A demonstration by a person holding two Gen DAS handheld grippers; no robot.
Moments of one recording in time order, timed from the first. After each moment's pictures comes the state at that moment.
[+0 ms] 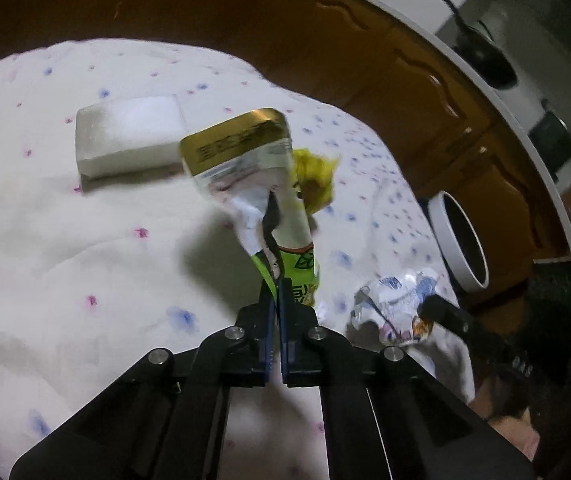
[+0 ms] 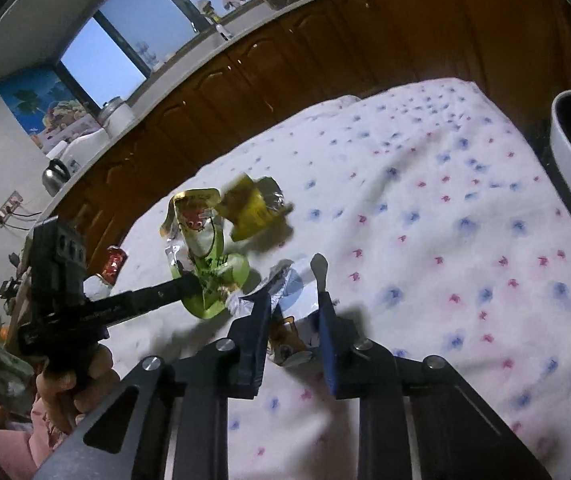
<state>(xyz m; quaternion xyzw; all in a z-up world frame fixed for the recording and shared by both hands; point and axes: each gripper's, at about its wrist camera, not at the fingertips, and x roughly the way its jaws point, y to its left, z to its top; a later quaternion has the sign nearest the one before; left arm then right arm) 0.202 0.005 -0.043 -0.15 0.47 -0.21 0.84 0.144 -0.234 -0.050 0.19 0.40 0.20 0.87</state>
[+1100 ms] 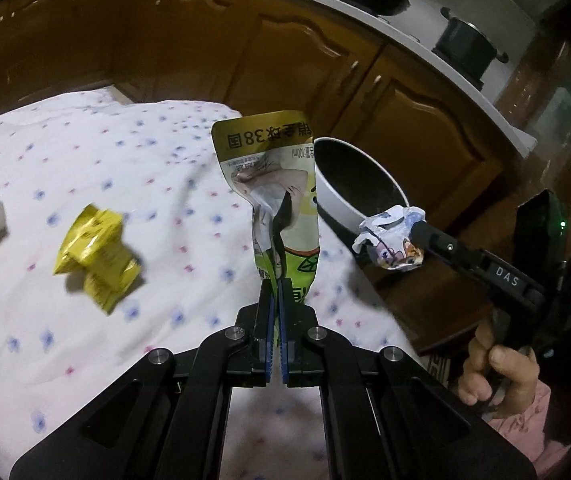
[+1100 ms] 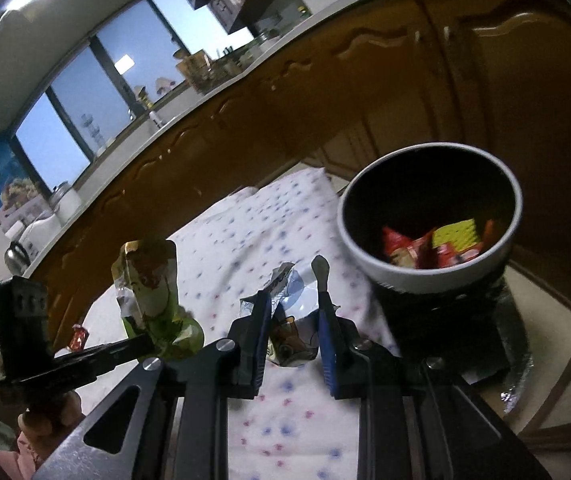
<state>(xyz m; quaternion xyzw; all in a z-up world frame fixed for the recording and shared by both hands) 0.175 -0.142 0.006 -0.05 0.44 -0.34 0.83 0.077 -0.387 -0.009 0.24 0.30 0.04 0.92</state>
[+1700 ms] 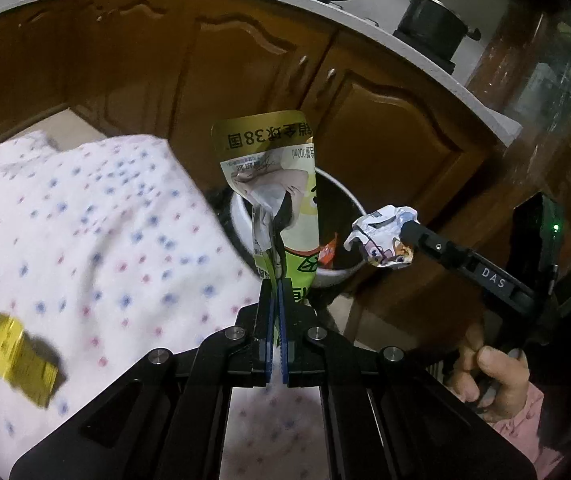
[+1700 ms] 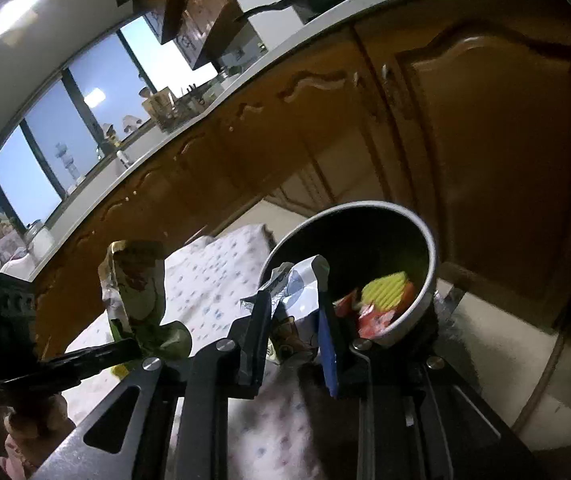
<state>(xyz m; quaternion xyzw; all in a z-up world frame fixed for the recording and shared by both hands) 0.204 -0.237 0.032 -0.01 0.42 -0.39 0.82 0.085 -0.465 0.010 0.24 0.26 -0.03 0.93</state>
